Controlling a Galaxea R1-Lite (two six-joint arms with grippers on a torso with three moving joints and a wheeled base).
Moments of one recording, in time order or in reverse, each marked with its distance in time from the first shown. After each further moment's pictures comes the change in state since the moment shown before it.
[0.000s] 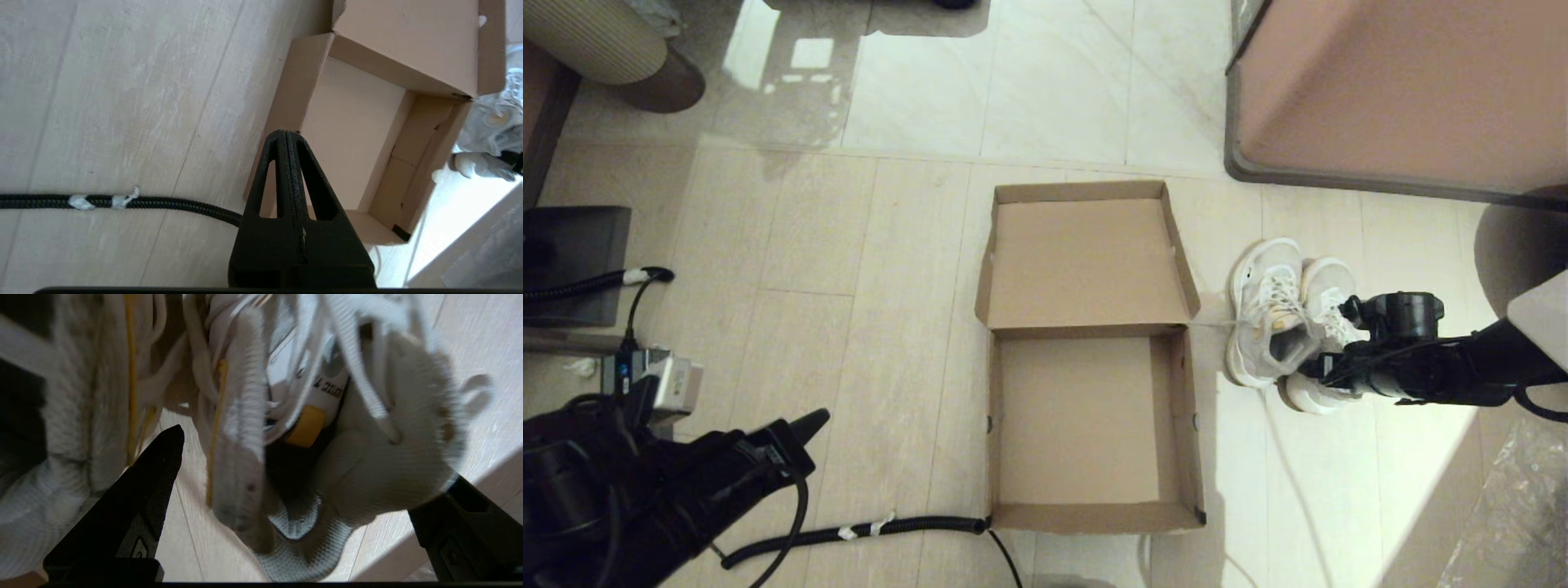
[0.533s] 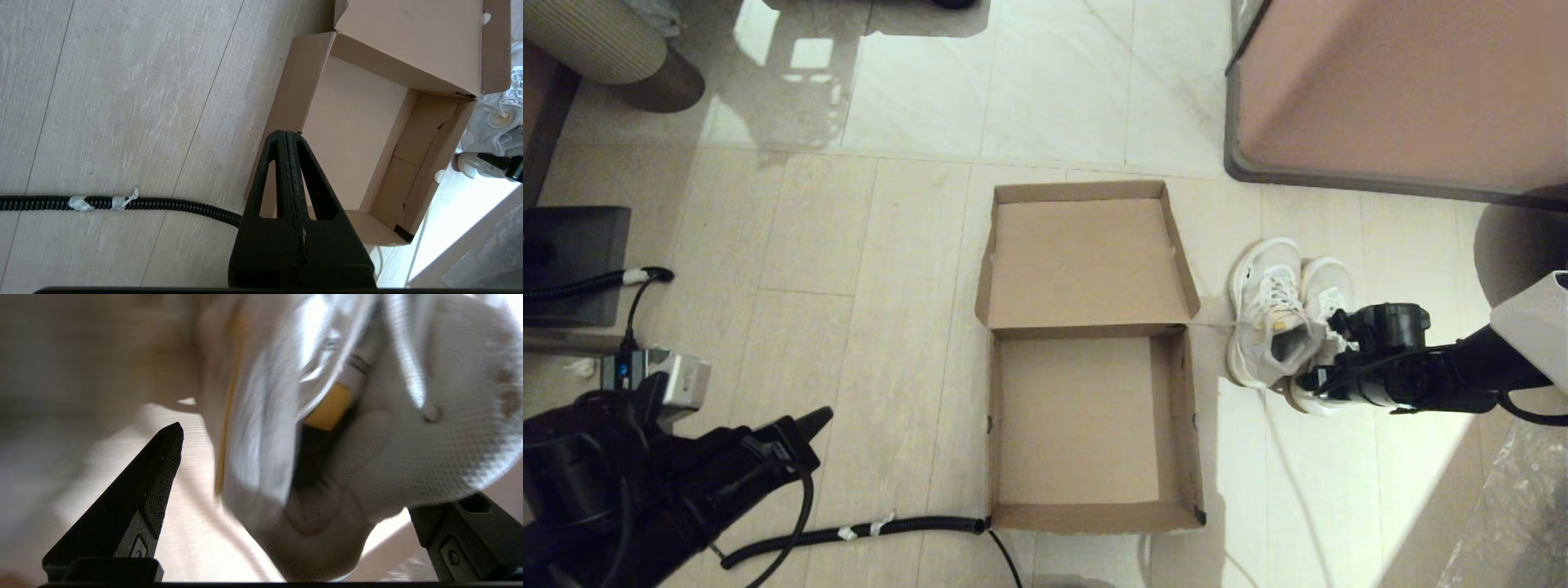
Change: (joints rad) left arm -0.001 0.022 -0.020 0.000 0.000 0.003; right arm 0.016 0.031 0.002 0.009 -0.033 -0.040
